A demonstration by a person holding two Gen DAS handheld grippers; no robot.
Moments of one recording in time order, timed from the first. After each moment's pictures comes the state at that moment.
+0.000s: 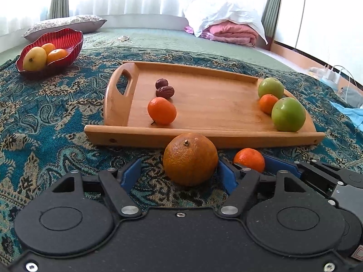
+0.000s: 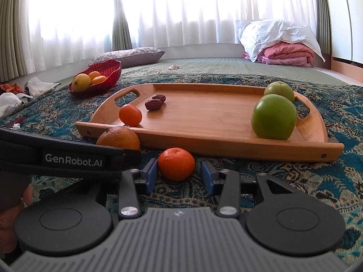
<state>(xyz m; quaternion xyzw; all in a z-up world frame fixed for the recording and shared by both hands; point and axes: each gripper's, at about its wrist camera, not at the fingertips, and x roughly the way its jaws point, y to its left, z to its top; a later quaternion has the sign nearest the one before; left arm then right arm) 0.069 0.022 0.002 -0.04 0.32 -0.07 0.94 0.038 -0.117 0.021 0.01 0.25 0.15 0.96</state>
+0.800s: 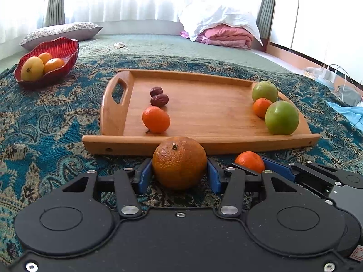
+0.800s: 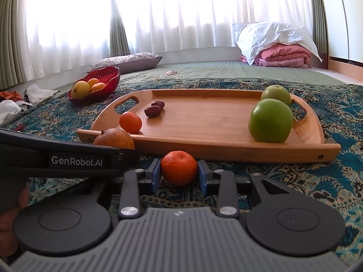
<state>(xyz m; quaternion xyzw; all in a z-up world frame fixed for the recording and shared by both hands) 0.065 0.018 0.012 -0.03 0.31 -0.08 0.95 0.033 -0.120 0.027 0.02 0.24 0.14 0.96</state>
